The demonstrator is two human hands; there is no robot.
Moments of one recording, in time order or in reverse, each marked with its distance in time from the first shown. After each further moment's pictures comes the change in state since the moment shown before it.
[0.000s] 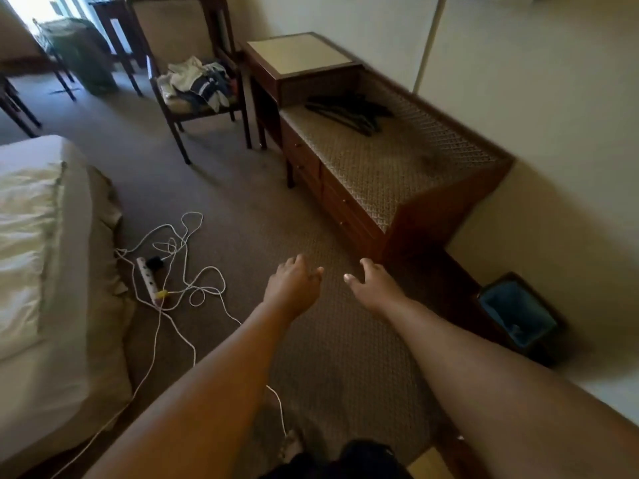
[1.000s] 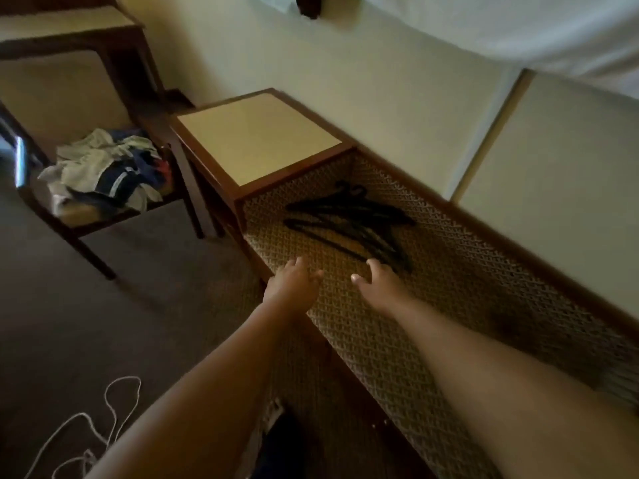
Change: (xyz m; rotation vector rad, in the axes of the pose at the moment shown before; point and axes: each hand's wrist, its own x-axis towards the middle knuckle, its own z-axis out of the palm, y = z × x) left_hand 0.789 0.057 -0.197 -0.014 -0.141 0.183; right_hand 0.708 -0.241 -0.239 0.040 0.140 0.138
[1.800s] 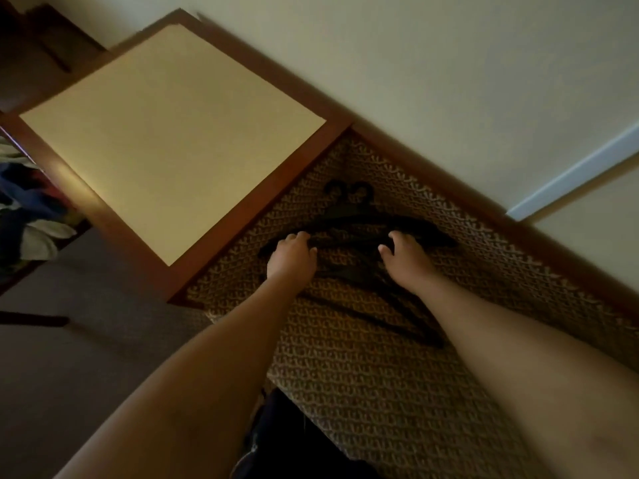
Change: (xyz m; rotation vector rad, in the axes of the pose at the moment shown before) left_hand 0.425 -0.013 0.007 0.129 -0.249 -0.018; right_hand 0.383 0.005 -0.038 0.015 0.014 0.242
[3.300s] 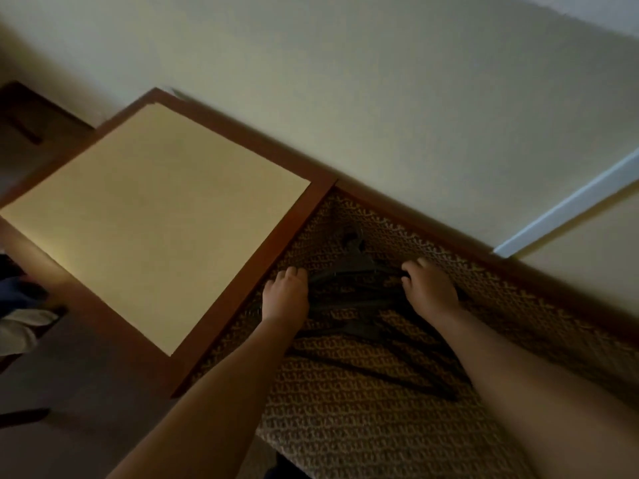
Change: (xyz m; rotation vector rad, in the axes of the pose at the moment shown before) left_hand 0.035 0.008 -0.043 0.397 0.168 0.288; right_hand 0.018 0.007 -0.041 -0.239 0.298 -0.138
